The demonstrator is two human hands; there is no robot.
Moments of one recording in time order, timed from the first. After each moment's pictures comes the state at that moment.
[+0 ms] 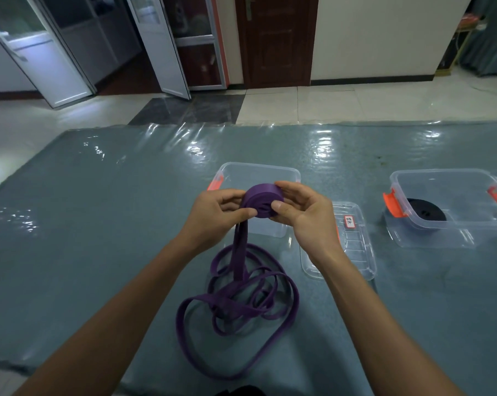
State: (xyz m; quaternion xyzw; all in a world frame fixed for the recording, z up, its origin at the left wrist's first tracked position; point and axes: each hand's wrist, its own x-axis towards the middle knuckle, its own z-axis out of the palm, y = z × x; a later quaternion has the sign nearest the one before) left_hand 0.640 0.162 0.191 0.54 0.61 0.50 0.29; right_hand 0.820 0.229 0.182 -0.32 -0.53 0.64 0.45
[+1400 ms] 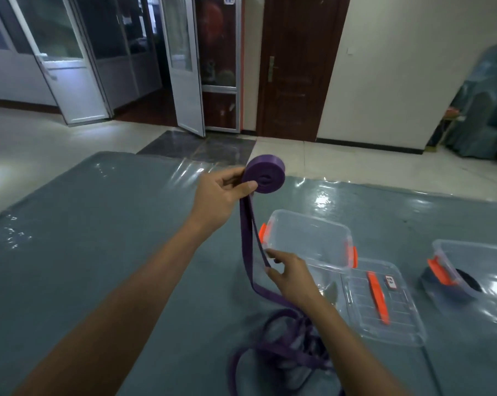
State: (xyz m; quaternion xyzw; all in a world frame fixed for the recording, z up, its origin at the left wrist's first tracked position) left_hand 0.456 0.127 0.286 0.50 0.53 0.65 0.22; right_hand 0.644 0.185 0.139 -0.41 -0.83 0.31 0.20
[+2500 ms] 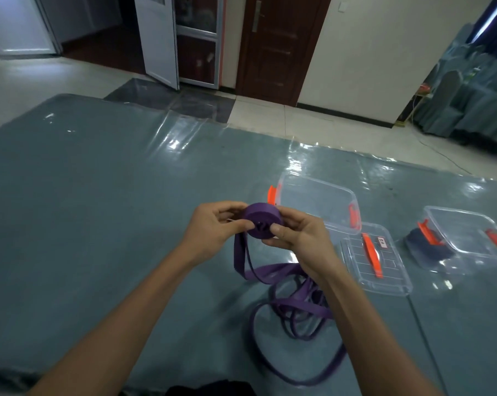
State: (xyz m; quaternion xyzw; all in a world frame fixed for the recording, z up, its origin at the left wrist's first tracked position) left_hand 0.395 0.043 0.161 0.47 0.54 0.60 0.37; right_hand 0.586 0.106 0.185 -0.36 -0.58 0.65 0.33
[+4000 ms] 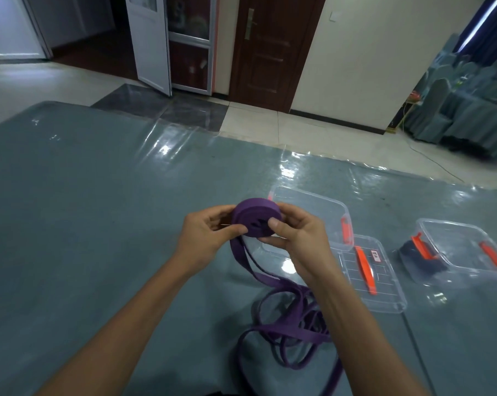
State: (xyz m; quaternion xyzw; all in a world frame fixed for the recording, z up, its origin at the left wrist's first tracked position) left_hand 0.403 0.082 0.165 0.44 0.52 0.64 0.35; right_hand 0.579 0.146 0.202 -0.37 -0.52 0.66 0.39
